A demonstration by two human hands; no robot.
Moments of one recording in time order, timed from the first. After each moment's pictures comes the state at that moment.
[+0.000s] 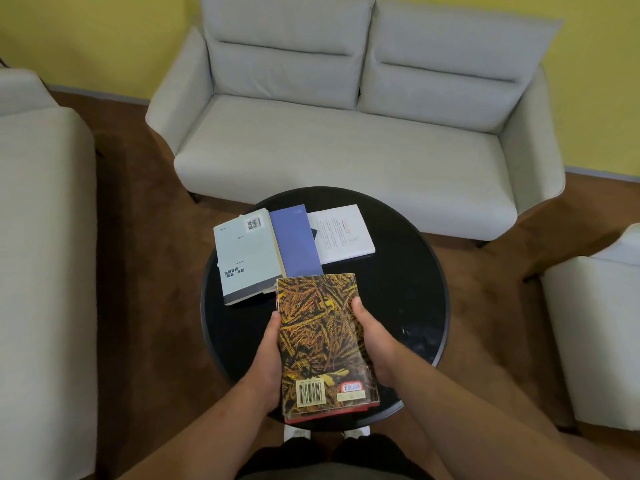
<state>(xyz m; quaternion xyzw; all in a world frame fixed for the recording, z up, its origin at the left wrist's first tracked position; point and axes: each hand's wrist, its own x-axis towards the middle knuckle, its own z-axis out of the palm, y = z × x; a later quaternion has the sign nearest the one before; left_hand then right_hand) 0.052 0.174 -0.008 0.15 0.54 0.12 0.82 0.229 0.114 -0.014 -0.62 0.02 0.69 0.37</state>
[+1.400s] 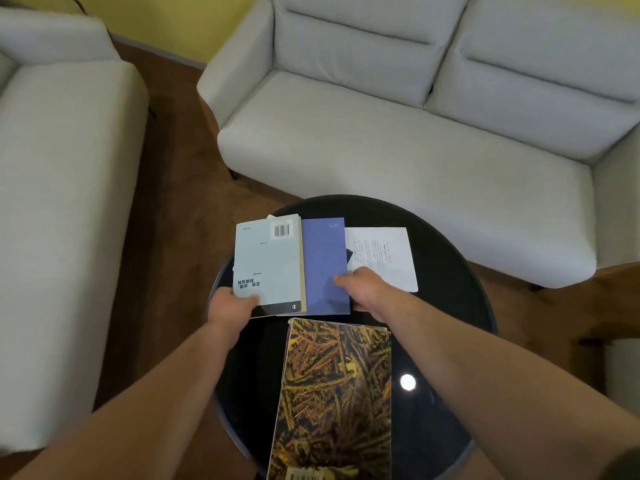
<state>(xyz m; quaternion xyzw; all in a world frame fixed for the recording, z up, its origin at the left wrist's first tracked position) 0.022 0.337 -0.090 0.35 0.77 0.15 0.51 0.272 0.311 -0.059 -0.74 -0.23 0.60 0.18</state>
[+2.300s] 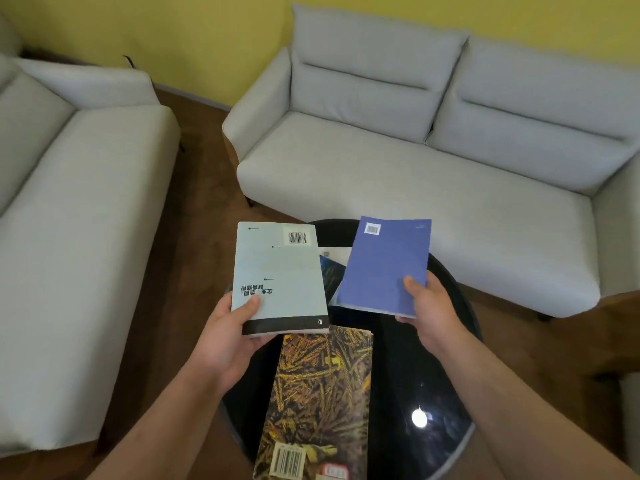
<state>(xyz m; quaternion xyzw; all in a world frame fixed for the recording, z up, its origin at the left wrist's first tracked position) 0.045 0.250 0.067 0.19 0.54 0.39 0.72 0.338 0.233 0.031 -0.70 -0.18 0.50 0.47</state>
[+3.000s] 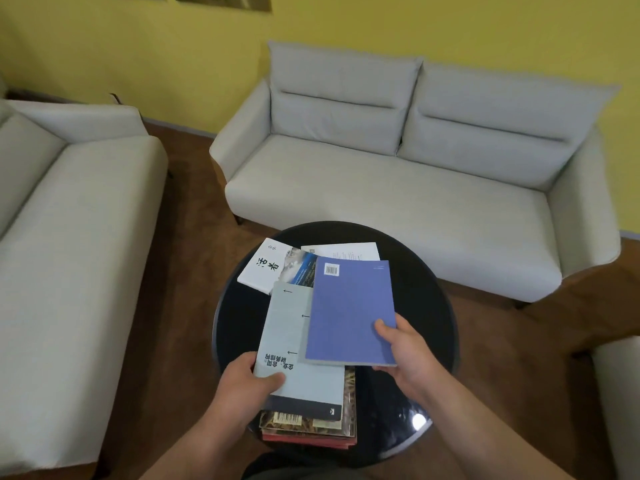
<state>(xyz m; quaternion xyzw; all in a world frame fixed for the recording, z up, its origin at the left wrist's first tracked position) 0.033 0.142 0.049 0.47 0.68 0.12 0.54 0.285 0.106 0.061 -0.64 -0.12 0.60 0.47</state>
